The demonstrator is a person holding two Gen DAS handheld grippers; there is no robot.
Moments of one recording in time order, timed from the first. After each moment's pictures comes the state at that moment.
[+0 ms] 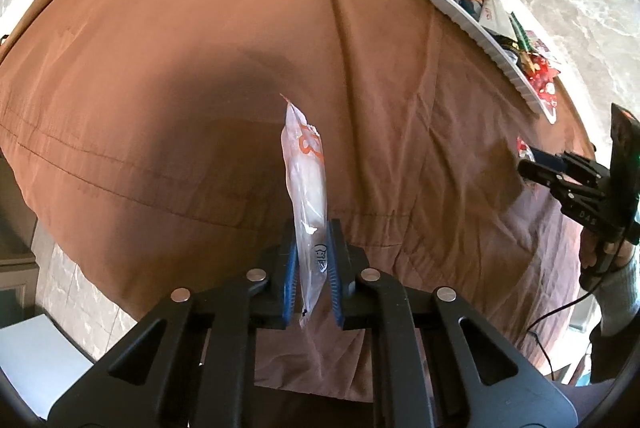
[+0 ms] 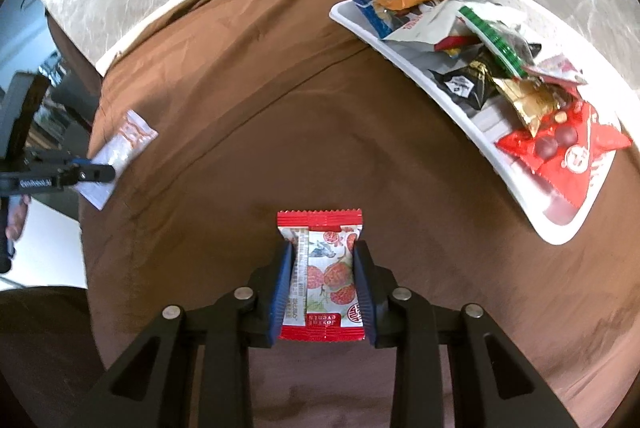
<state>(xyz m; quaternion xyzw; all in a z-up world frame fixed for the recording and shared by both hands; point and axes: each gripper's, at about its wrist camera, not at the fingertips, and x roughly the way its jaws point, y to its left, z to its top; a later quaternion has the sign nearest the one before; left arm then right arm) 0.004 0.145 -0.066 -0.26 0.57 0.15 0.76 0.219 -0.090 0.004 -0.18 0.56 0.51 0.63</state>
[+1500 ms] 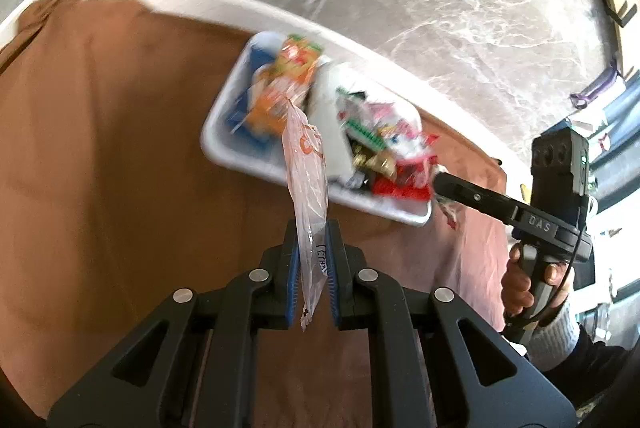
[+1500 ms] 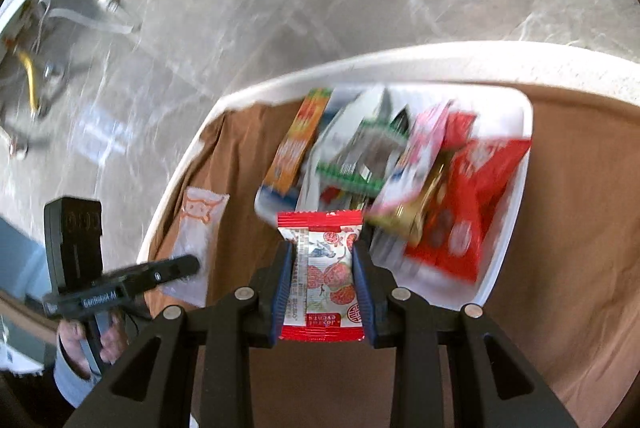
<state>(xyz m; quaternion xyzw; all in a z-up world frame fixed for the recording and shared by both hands) 0.234 0.118 0.010 -0.23 0.50 -0.06 0.83 0.339 -0.148 0.042 0.15 0.58 0.39 0.70</state>
